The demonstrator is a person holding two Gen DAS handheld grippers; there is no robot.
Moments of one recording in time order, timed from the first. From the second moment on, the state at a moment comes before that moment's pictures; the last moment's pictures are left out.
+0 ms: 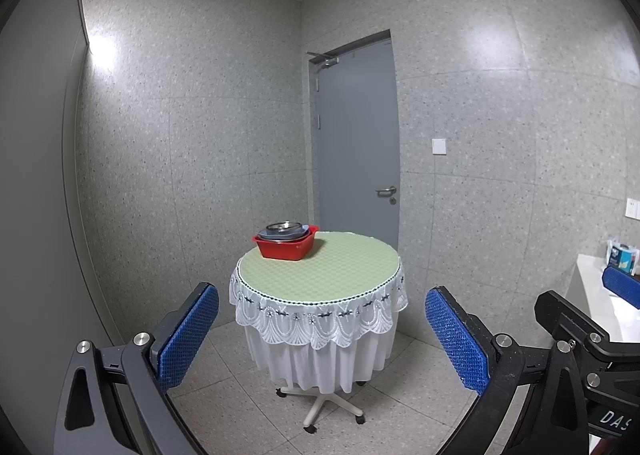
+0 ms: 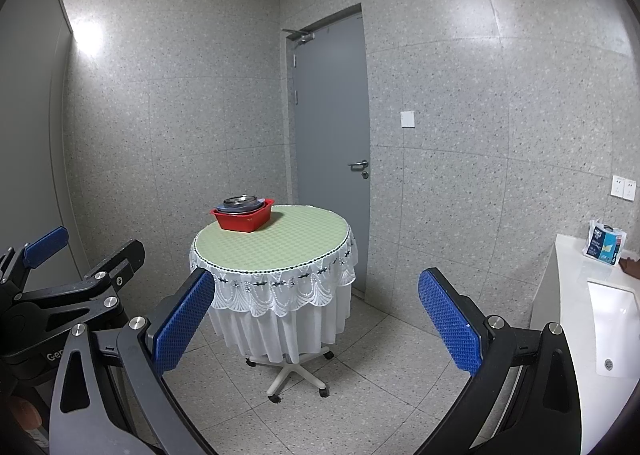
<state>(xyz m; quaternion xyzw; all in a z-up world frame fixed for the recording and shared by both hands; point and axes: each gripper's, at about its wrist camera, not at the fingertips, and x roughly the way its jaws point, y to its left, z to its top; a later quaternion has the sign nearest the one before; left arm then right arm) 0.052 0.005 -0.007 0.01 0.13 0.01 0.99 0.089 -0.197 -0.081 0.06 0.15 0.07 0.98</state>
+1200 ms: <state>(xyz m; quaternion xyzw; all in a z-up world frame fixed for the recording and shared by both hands) 0.054 -0.002 -0.006 0.01 0.13 0.01 0.99 0.096 -0.194 -0.082 0.06 0.15 0.07 0.98</state>
